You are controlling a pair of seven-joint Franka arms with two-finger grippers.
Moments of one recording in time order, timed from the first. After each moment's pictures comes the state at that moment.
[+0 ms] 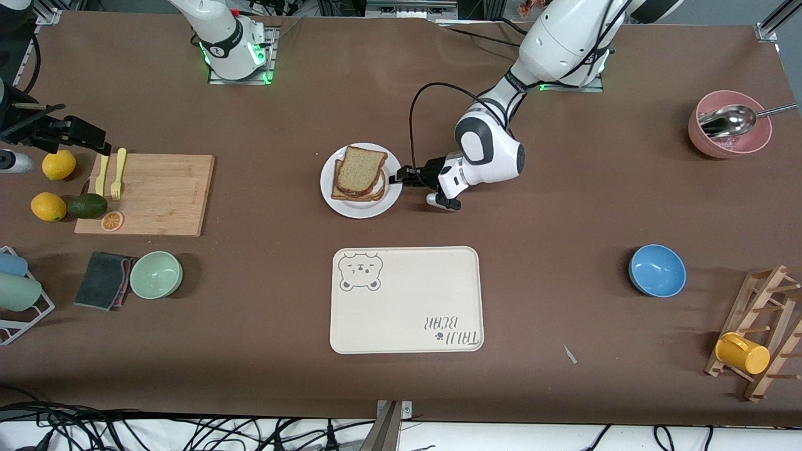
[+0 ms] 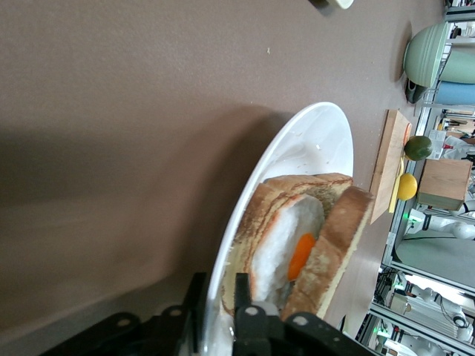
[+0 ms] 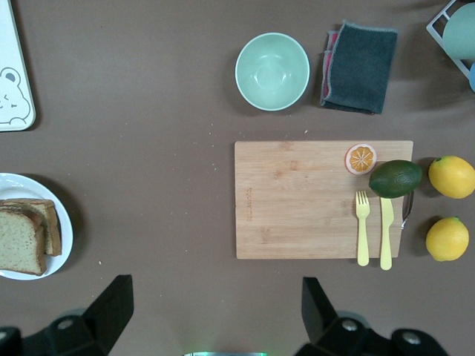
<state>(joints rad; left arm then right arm) -0.40 0.69 -0.37 -1.98 -1.68 2.56 0.81 -0.01 0.02 -0.03 -1.63 0.00 1.55 -0.01</state>
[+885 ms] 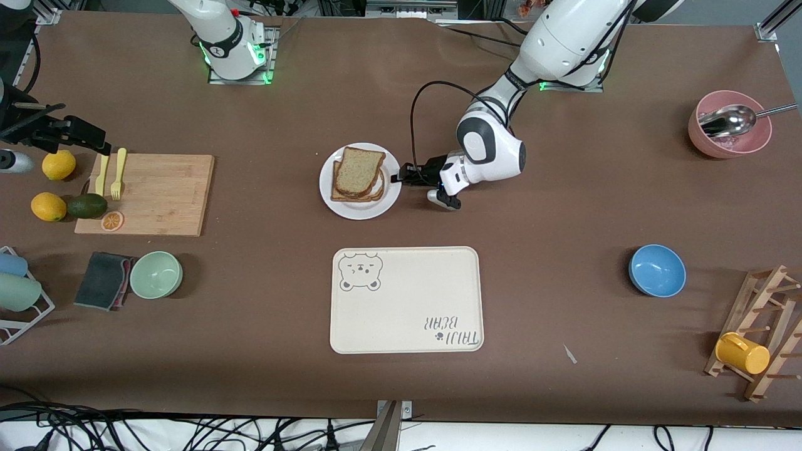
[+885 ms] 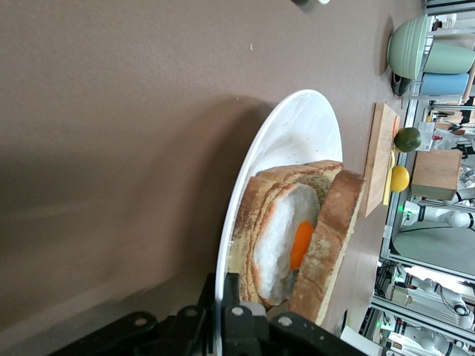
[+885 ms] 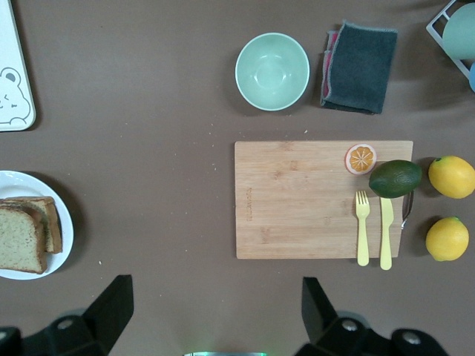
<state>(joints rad) -0.39 0.69 -0.37 -1.99 -1.74 2.54 0.91 -0.01 0.02 -0.03 -1.63 0.00 1.55 -0.01</state>
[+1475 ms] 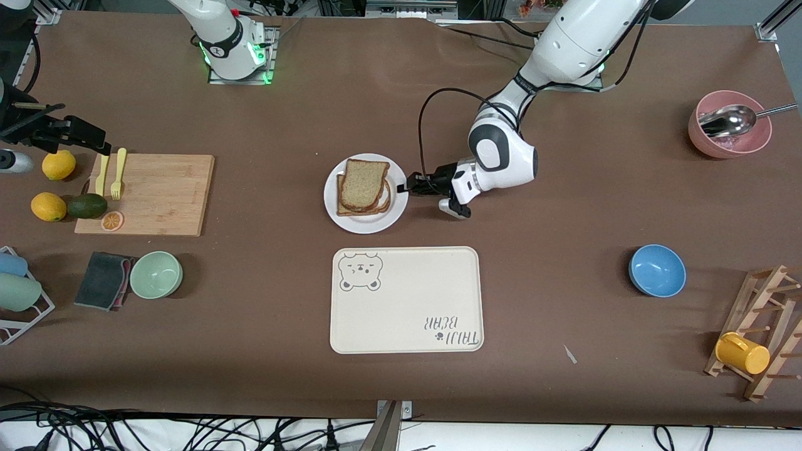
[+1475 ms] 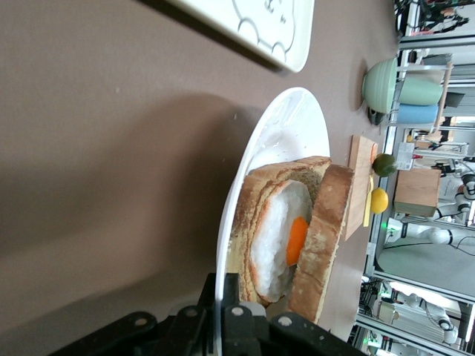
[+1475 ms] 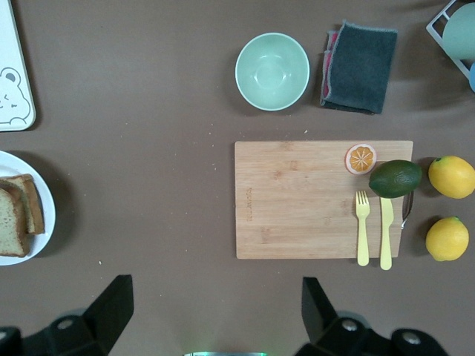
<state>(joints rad) -0.33 0.66 -0.37 -1.99 -1.74 2.51 0.91 -0.01 0.02 -0.03 -1.63 0.00 1.55 -0.01</state>
